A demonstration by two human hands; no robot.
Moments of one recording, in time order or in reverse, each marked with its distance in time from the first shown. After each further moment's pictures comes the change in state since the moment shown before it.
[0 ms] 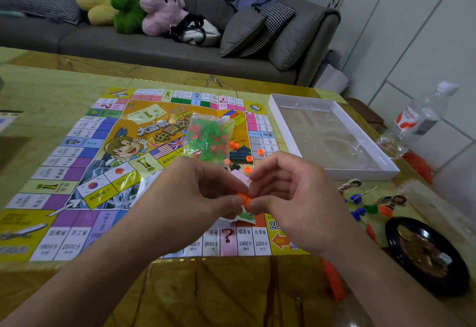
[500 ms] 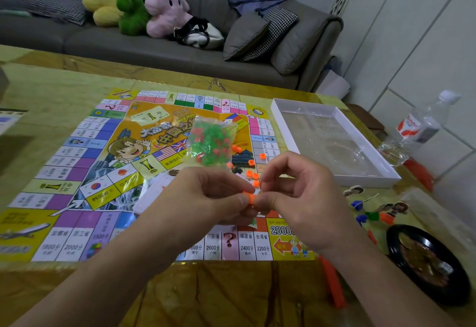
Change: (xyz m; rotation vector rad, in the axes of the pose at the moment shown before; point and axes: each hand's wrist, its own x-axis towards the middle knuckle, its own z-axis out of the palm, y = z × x) left_hand 0.002 -0.006 0.008 -0.385 -0.045 -0.137; right_hand 0.004 0.004 -0.004 0.071 0.057 -0.004
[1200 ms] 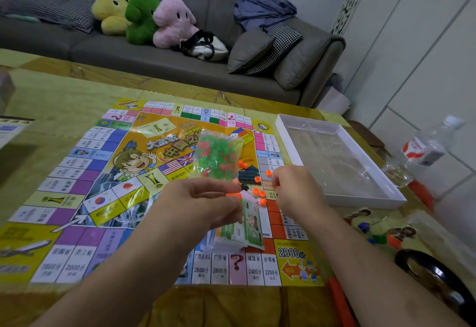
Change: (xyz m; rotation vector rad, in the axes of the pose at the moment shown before) left_hand 0.011 -0.001 -0.018 -0.258 0.238 -0.080; right_hand 0.094 0.050 0.013 -1.103 -0.037 0.237
